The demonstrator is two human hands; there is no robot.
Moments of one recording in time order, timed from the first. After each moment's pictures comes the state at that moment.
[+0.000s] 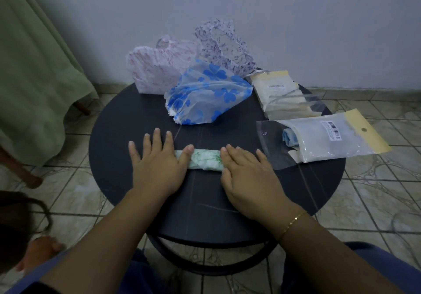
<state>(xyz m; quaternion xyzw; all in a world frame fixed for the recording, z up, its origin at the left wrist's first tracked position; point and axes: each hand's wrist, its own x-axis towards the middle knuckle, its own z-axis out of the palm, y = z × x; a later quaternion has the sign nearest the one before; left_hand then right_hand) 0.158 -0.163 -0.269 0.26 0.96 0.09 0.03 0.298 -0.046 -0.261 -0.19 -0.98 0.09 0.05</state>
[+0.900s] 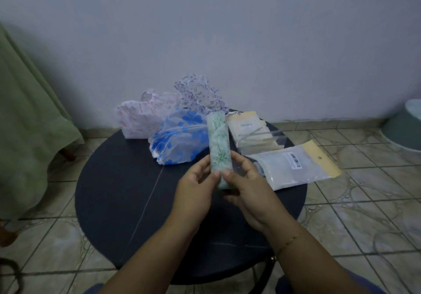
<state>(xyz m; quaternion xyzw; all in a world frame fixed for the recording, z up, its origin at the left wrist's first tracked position) 0.241 -0.108 -0.217 0.23 0.61 0.71 0.26 0.316 -0.021 -0.217 -0.21 -0.55 0.78 0.22</state>
